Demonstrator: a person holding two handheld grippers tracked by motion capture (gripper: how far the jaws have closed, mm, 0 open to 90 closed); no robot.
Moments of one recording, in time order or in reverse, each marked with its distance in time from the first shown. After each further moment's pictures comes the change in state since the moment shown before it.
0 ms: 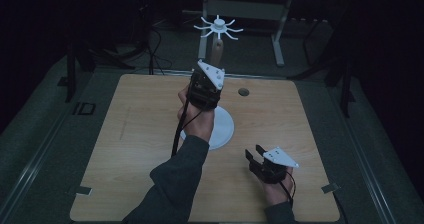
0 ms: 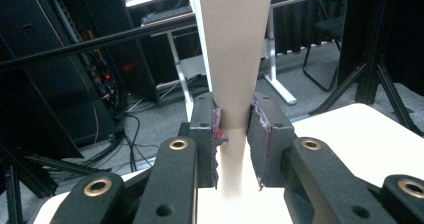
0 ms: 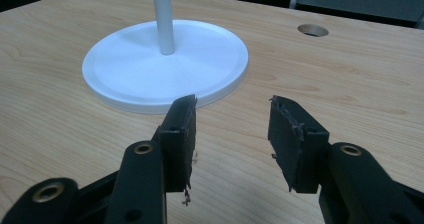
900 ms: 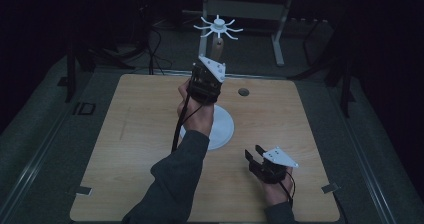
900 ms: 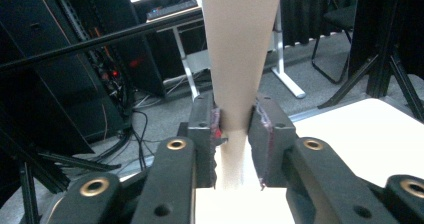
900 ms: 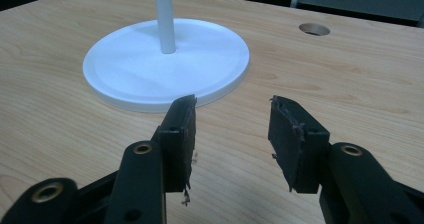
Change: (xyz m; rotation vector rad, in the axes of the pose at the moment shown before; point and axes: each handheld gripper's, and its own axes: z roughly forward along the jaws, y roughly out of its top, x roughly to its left) left arm 0.003 0.008 0.010 0.027 0.020 0.021; right arm 0.000 -0.001 0.001 0.003 0.003 0.000
